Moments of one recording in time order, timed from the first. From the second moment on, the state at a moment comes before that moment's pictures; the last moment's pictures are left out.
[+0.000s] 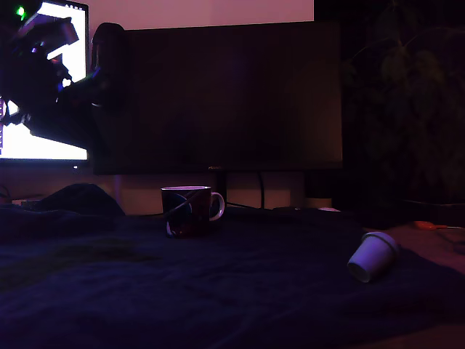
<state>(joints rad) -0.23 1.43 0.90 -0.15 0.33 0.03</state>
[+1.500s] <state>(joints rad) -0.36 1.18 0.52 0.26 0.47 0.02</state>
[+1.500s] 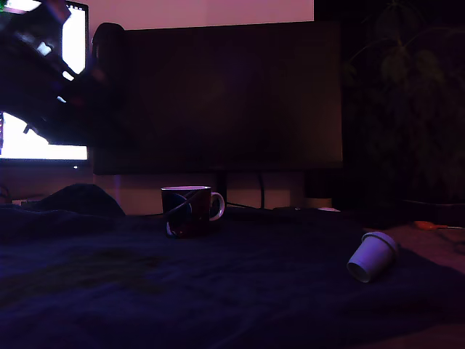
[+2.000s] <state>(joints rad) -0.49 1.01 0.37 0.26 0.49 0.01</state>
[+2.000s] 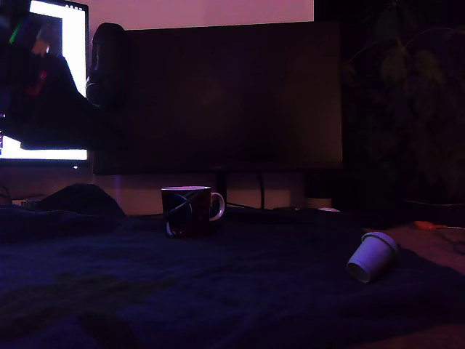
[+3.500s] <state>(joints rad) -0.74 1.29 0.36 0.67 0.45 0.04</state>
